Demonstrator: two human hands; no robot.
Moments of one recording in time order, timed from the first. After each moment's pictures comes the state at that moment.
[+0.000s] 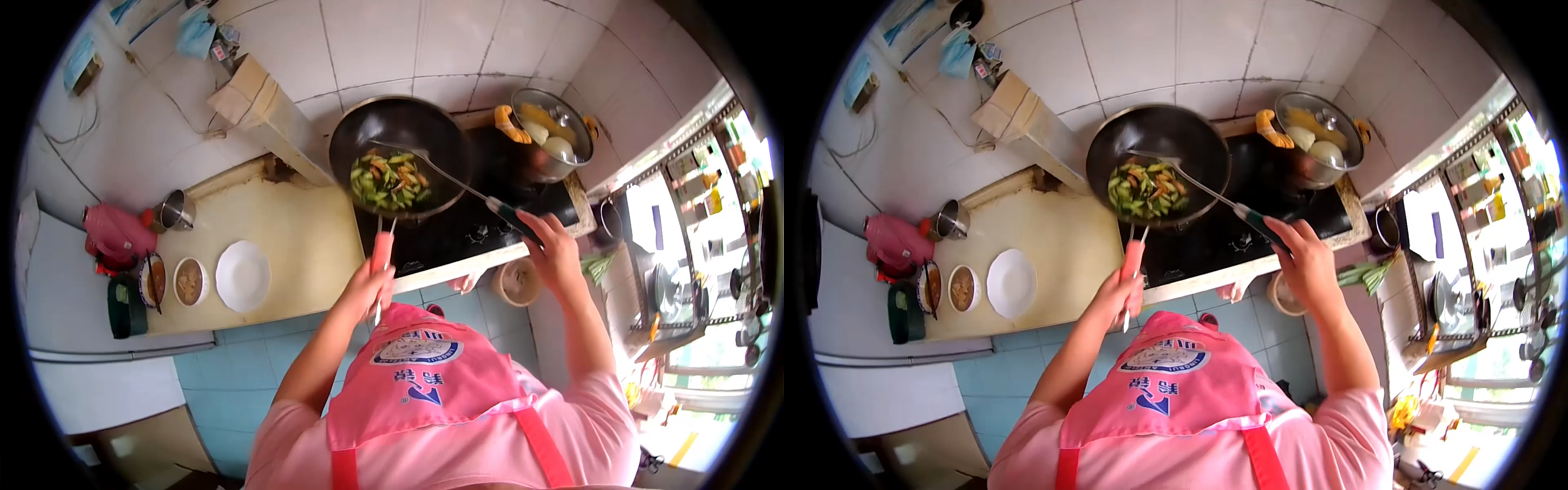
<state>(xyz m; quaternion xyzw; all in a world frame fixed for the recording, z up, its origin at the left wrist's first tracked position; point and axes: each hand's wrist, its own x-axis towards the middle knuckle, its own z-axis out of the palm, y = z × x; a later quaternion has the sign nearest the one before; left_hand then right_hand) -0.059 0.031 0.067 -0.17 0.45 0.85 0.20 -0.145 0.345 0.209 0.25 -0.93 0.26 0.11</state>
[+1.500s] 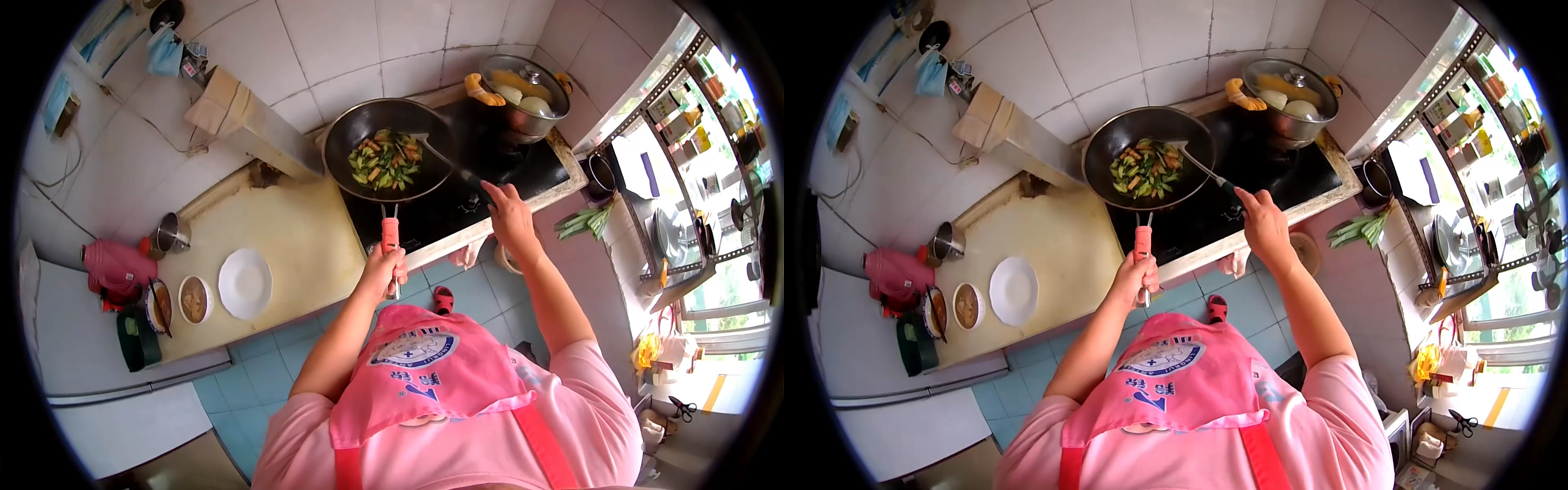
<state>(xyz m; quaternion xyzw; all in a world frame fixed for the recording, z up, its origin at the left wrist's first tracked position) -0.057 0.057 0.029 -0.13 0.43 0.87 0.22 -0.142 0.327 0.098 0.15 -0.94 0.25 0.15</state>
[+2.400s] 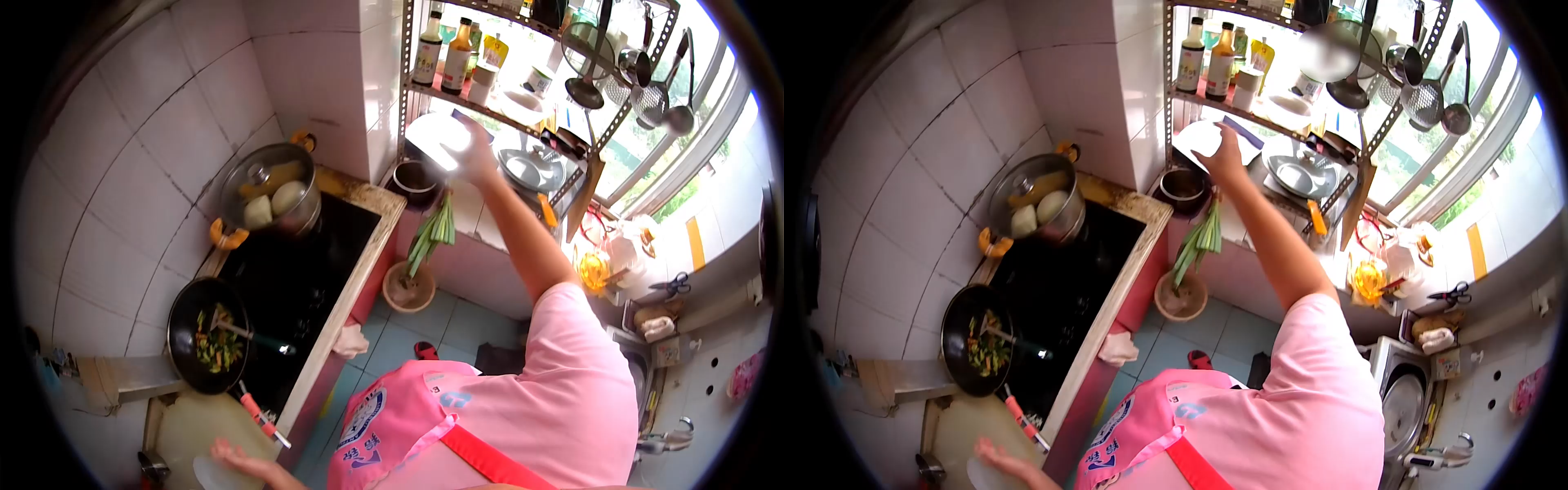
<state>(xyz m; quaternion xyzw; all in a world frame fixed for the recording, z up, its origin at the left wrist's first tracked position) -0.049 0.116 0.063 -0.29 0.72 0.54 -0.33 -0.242 0.824 0.169 -0.13 -0.88 0.19 0.41</state>
